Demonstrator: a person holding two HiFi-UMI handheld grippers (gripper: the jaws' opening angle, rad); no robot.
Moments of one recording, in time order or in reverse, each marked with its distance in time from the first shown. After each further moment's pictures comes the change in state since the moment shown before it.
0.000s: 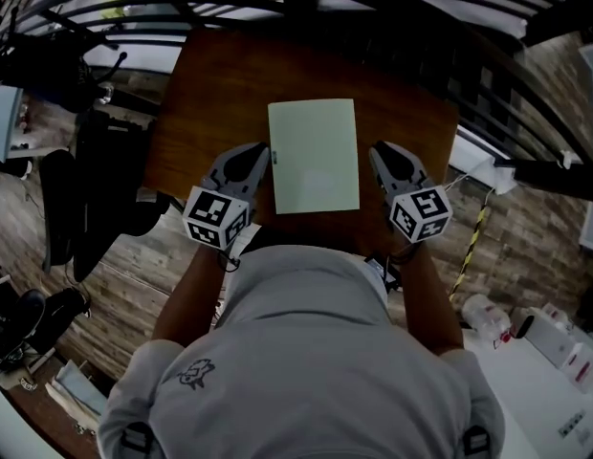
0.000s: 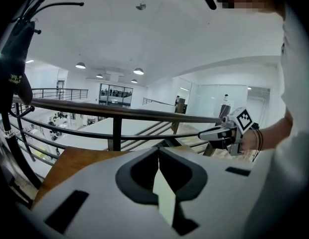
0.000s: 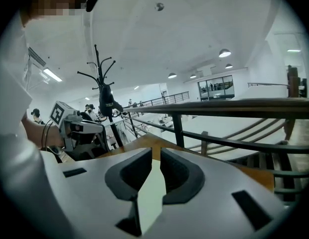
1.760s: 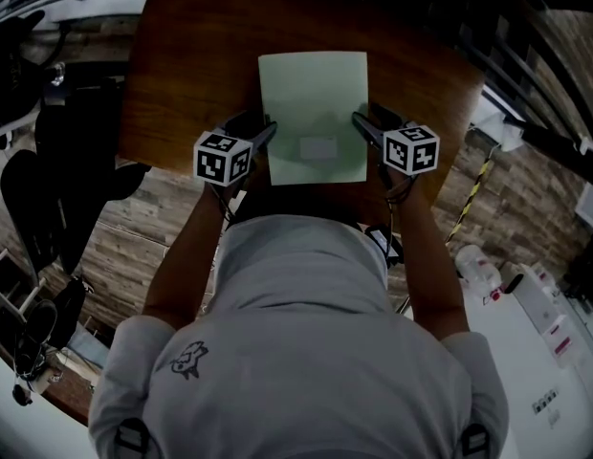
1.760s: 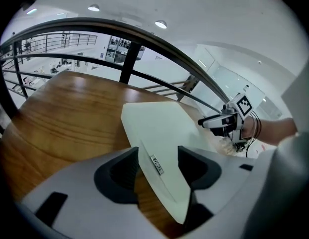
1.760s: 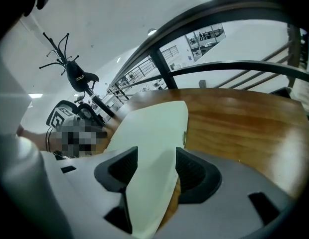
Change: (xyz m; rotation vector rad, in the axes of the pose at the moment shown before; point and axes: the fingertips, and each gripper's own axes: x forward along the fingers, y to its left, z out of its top) left arm 0.084 0.051 -0.206 -0.308 0.474 -0.059; right arm 0.101 -0.050 -0.176 0.325 0.451 0.065
